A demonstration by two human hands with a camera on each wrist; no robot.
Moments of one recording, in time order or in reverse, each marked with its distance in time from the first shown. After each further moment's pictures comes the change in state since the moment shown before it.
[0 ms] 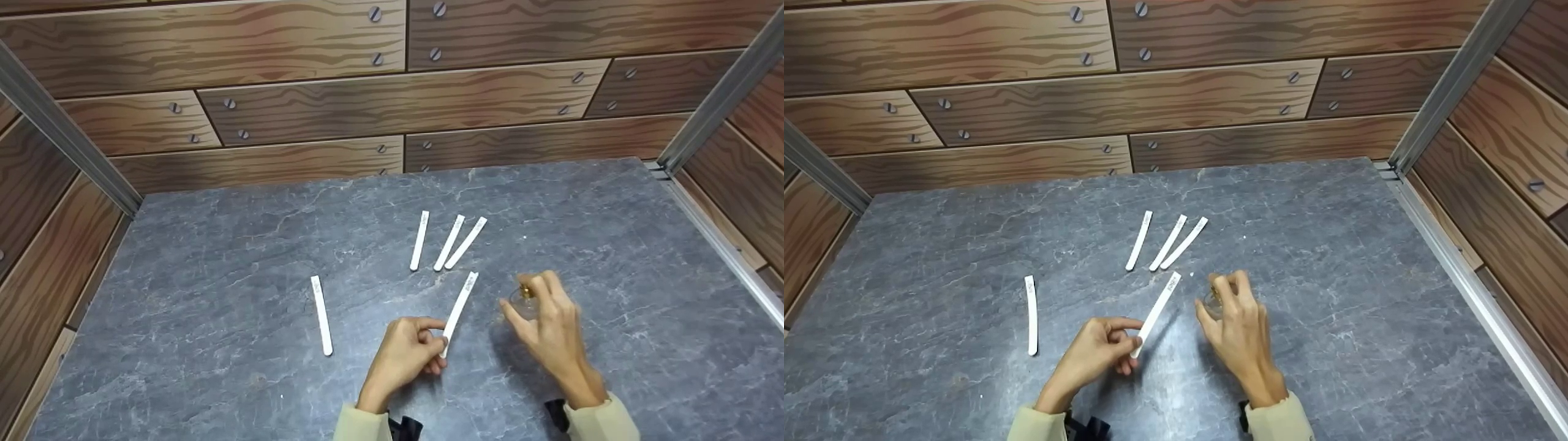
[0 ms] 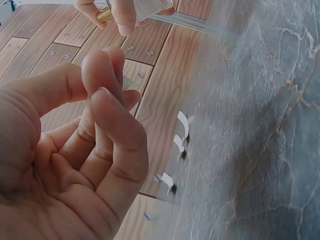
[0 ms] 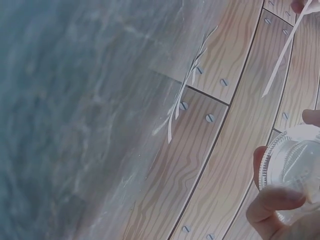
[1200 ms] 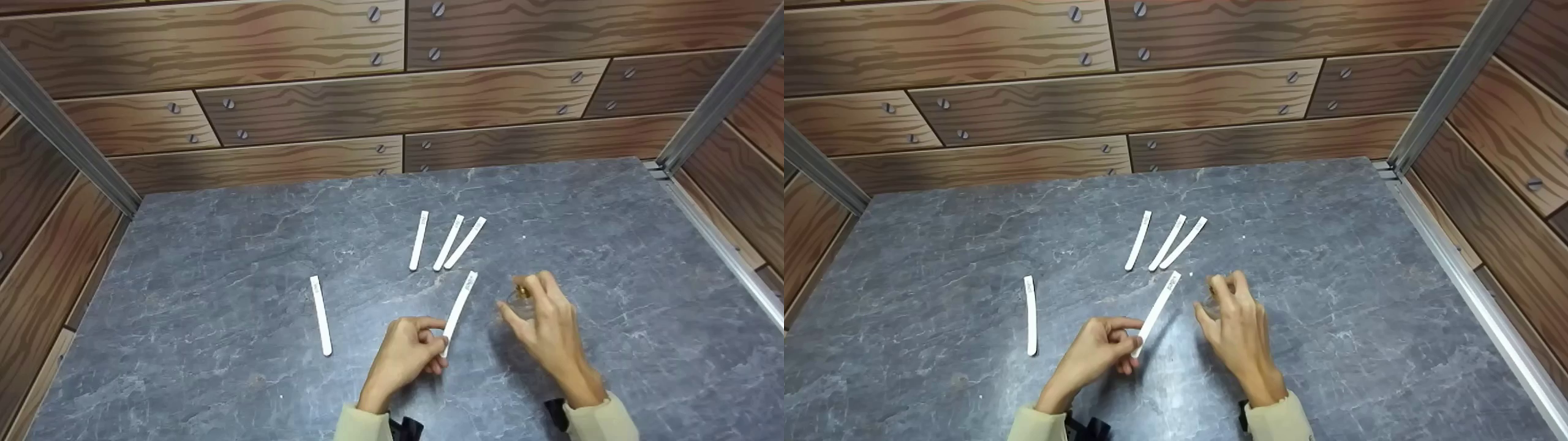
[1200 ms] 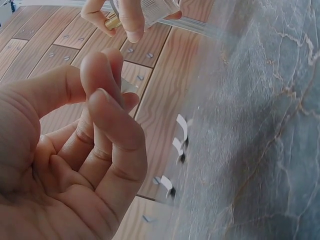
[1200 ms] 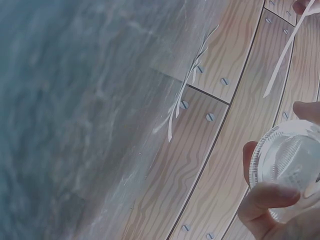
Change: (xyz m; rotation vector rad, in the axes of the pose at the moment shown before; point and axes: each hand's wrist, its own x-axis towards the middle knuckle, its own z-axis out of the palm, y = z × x) left_hand 0.001 0.002 0.002 -0.004 -0.001 -0.010; right_hand -0.001 -0.002 -0.001 -0.028 -0.075 0.051
